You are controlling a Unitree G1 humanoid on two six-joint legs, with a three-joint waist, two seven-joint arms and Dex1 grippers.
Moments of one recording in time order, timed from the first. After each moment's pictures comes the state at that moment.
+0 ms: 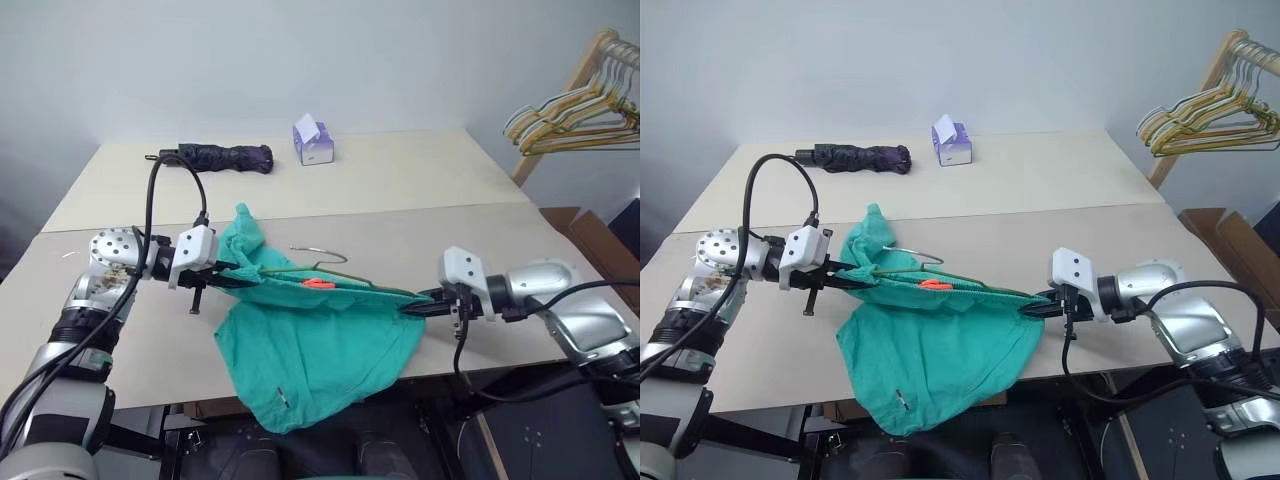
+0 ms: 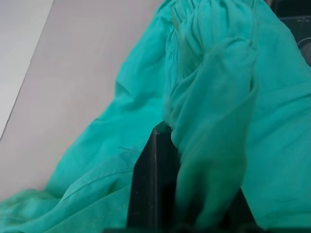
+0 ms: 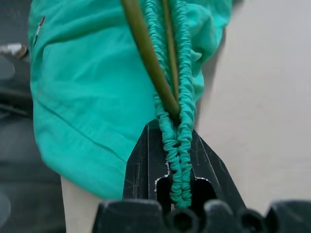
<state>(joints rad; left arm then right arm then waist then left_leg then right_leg) -0.68 0.80 -0.22 0.57 -0.32 -0.24 -1.52 -0.43 -0.96 0.28 -0.02 0.39 0.27 1.23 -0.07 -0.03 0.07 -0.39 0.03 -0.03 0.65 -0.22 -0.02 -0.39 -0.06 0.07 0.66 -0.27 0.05</state>
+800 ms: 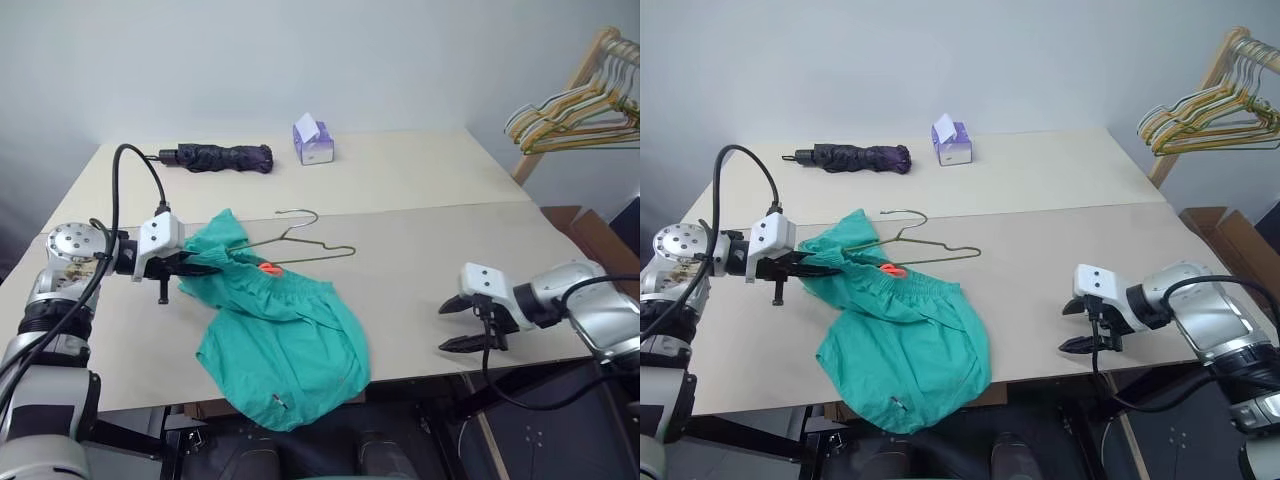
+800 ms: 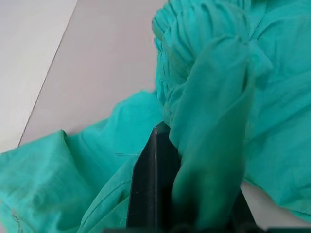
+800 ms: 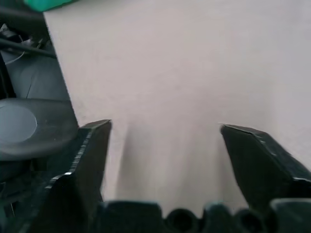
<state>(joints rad) -0.75 0.85 -0.13 0.80 -0.21 -0.26 -1.50 -0.42 -1.03 0.28 0.09 0.25 0.40 1.33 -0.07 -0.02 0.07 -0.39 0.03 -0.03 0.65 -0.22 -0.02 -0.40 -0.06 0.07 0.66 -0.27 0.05</state>
